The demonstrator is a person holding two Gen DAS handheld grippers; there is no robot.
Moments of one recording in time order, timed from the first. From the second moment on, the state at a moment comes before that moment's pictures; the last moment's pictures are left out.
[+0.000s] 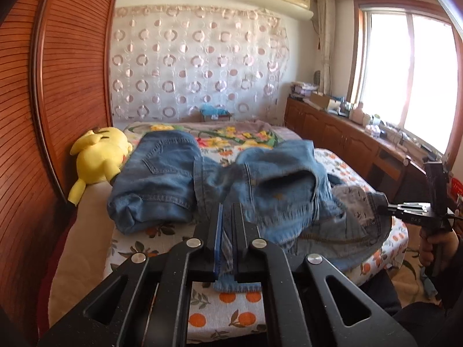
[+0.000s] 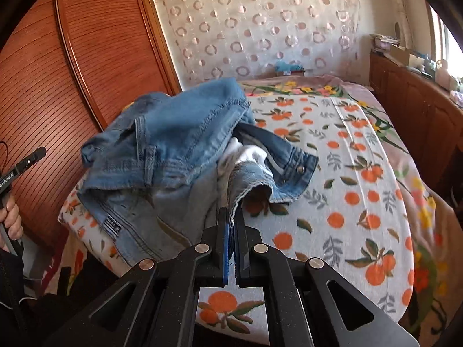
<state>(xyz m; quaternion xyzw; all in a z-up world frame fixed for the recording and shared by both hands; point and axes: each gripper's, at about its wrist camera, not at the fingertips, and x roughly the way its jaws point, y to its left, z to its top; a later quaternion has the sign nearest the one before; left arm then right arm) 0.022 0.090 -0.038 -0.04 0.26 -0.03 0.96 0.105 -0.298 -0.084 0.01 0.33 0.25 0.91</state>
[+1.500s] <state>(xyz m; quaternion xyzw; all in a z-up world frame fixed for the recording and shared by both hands) 0.093 0.023 0.053 0.12 0.24 -0.06 0.96 0.117 -0.335 0.013 0.03 0.24 0.25 0.94</state>
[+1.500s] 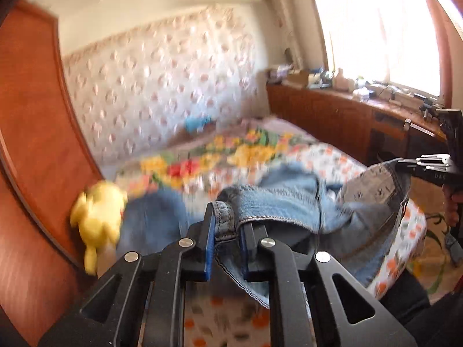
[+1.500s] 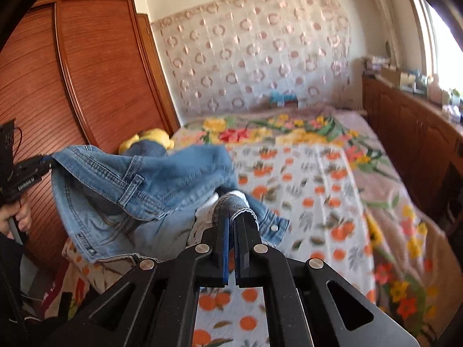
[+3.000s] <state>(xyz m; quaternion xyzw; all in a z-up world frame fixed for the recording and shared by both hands) 0.253 -0.066 0.322 0.11 0.09 -0.15 0.98 0.036 -0.302 0.277 -0.13 0.00 0.11 0.98</state>
